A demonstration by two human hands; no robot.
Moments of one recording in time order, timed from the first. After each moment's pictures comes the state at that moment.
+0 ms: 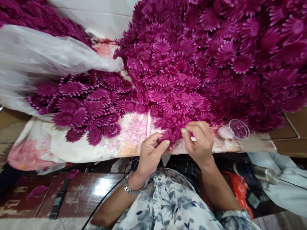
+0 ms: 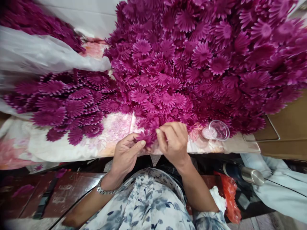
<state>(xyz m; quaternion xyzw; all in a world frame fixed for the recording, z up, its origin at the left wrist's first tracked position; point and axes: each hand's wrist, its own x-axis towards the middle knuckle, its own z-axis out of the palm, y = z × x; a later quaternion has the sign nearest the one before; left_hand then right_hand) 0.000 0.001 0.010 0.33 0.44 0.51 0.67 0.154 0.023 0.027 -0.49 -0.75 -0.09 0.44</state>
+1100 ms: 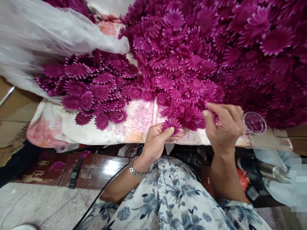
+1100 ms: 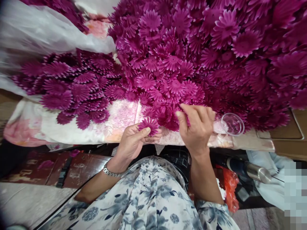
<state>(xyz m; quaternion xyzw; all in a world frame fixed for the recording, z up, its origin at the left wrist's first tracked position) 0.002 0.005 0.021 0.24 0.44 0.46 0.74 0.183 0.031 0.032 -0.53 -0.73 -0.15 0.40</state>
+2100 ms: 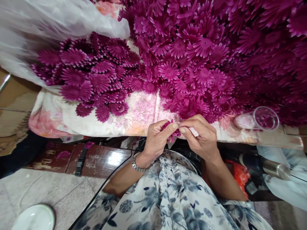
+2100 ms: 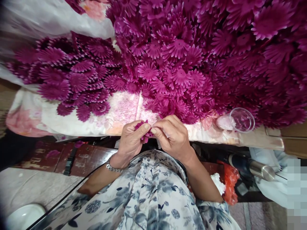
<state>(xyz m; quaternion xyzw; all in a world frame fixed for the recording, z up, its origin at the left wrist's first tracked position) -0.001 -0.005 0.004 0.32 0.49 0.50 0.64 0.142 0.003 0.020 -0.42 -0.77 0.18 0.44</state>
